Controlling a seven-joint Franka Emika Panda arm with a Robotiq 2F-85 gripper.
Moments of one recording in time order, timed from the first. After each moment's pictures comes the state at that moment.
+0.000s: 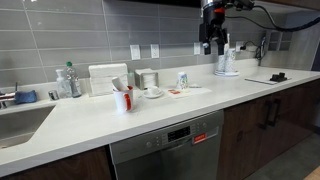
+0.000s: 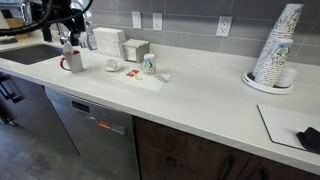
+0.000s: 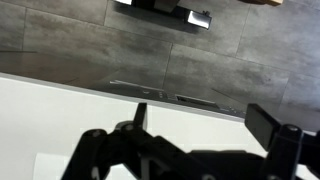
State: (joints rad) arm 0.05 -0.29 -0.05 -2.14 0.03 1.69 -0.27
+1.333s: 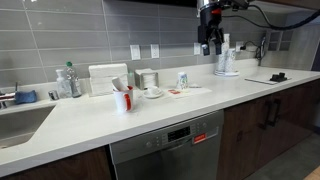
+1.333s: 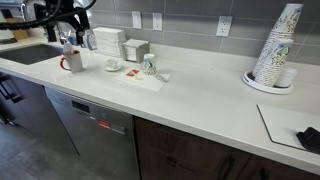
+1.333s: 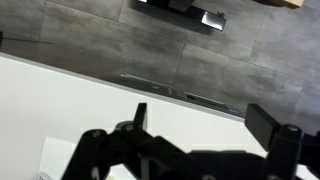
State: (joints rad) arm 0.04 -0.26 -0.03 -2.12 -0.04 1.71 -0.30
